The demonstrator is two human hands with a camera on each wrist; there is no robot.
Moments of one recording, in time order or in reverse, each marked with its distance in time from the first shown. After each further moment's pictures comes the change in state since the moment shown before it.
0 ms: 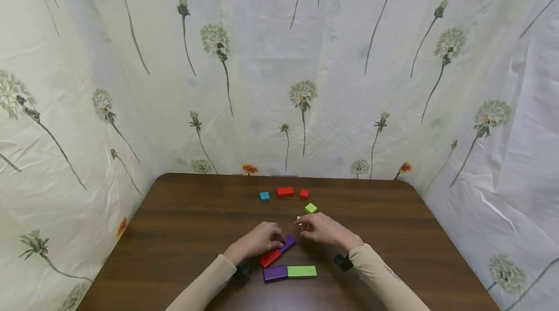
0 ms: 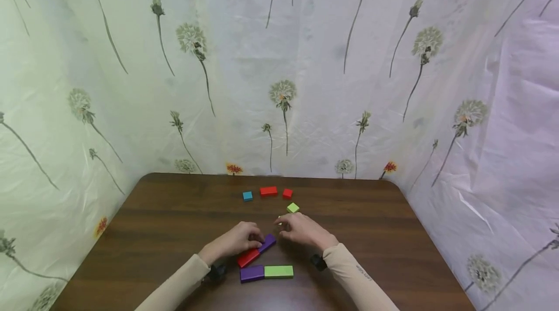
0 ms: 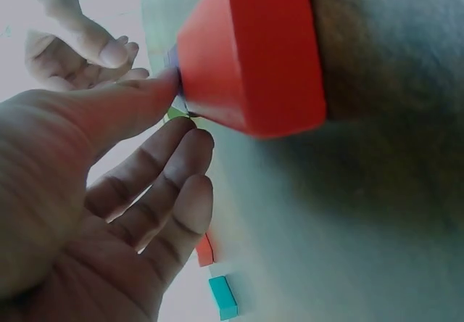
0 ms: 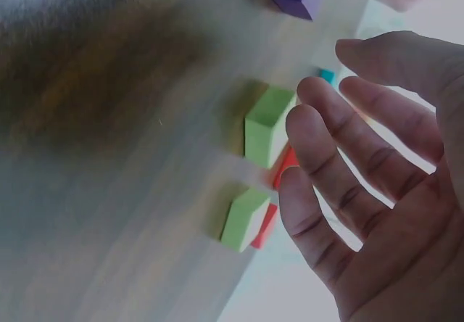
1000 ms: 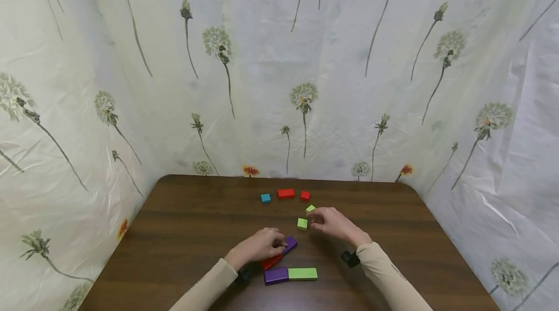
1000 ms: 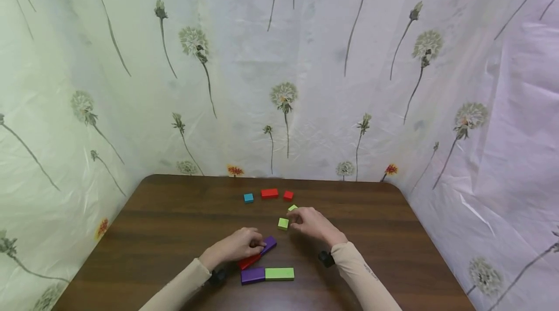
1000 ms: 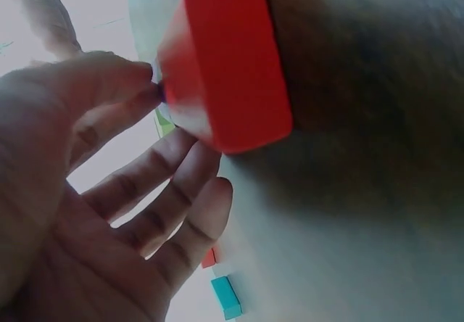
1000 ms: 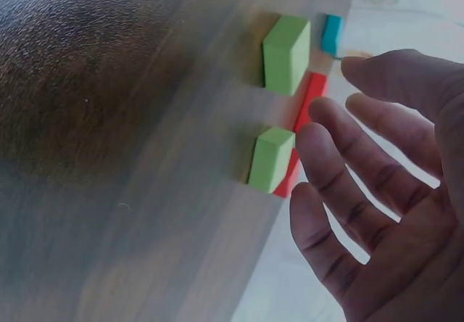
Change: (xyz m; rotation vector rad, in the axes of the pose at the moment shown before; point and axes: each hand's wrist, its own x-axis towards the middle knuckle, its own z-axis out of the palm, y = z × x) left_hand -0.004 0.003 0.008 0.119 0.023 0.051; right_hand -0.005 0.026 -0.011 0.051 0.125 0.081
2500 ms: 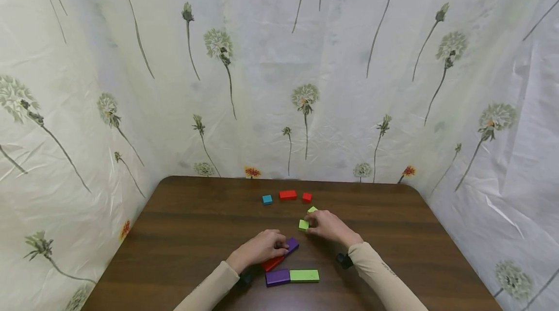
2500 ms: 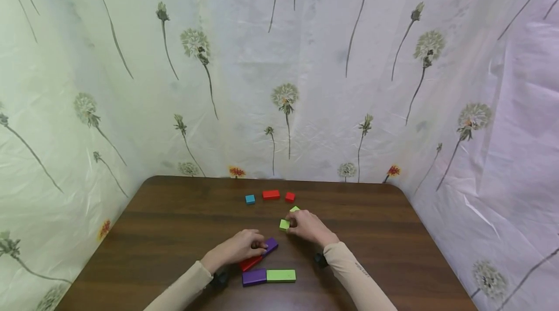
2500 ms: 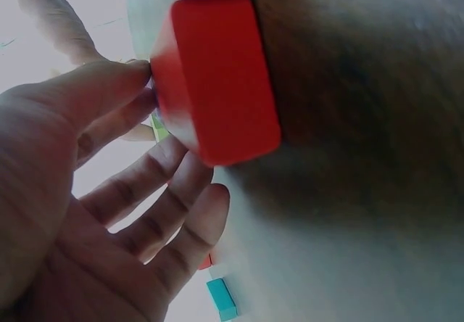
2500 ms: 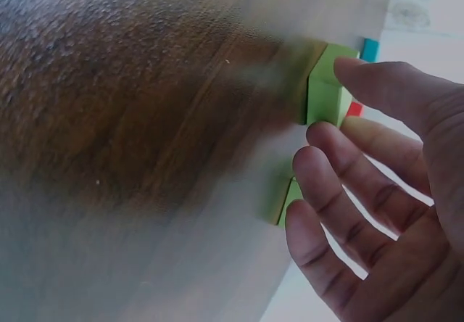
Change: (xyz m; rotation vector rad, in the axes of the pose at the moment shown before) left_hand -0.001 0.001 0.001 -0.042 0.012 -0.015; right_hand 0.021 0.004 0.023 -0.125 0.008 0.047
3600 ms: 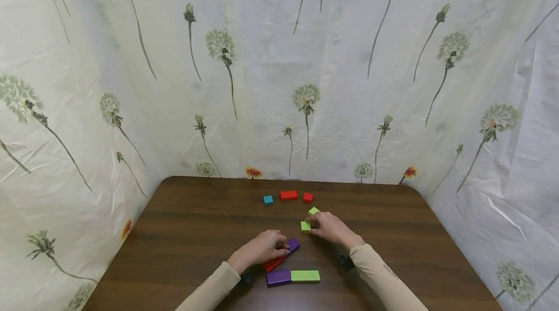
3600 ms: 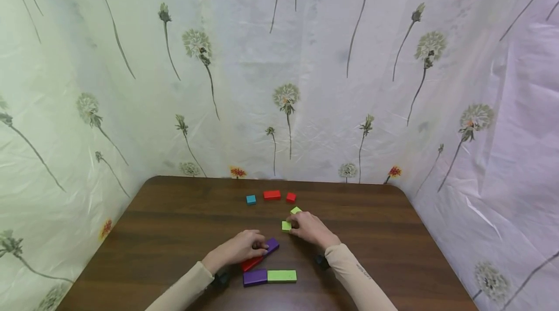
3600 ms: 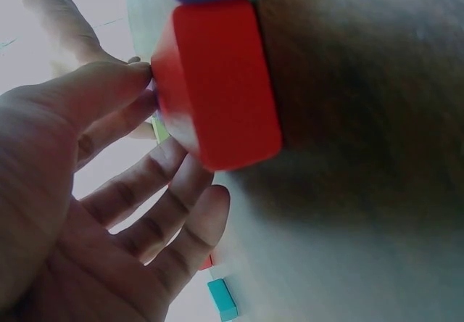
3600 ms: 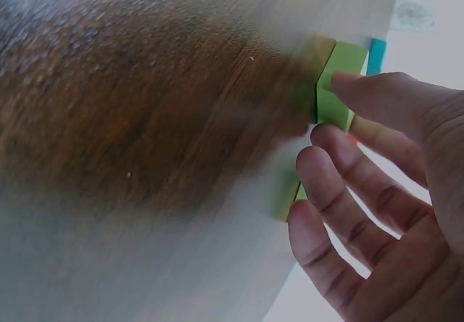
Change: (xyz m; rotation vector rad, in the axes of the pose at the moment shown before) left_hand 0.000 -0.002 0.003 0.026 0.000 0.004; right_hand -0.003 0.002 0.003 -0.034 0.001 -0.020
